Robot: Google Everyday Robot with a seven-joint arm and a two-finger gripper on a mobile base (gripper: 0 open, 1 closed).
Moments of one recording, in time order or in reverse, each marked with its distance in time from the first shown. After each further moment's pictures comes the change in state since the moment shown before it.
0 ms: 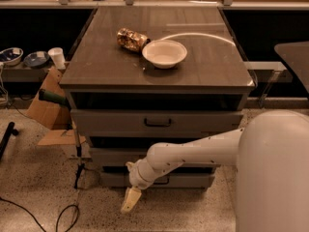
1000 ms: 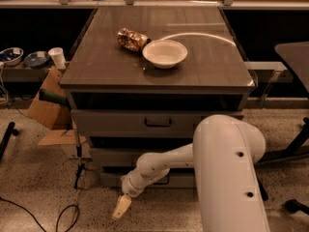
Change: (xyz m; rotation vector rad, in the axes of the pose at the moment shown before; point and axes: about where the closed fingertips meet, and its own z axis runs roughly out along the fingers) arm 0.036 -0.009 0.117 -0.128 -0.005 0.154
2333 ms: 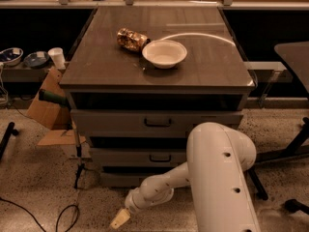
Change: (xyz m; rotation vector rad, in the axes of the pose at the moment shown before) arm 0.053 0.004 0.058 0.132 -0.060 0.285
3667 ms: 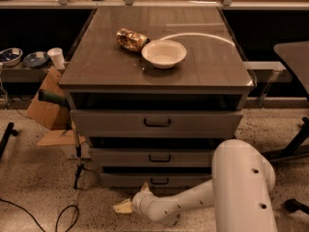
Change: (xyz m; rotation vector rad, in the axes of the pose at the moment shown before) arm -0.005 -0.067 -0.030 0.420 -0.366 0.252
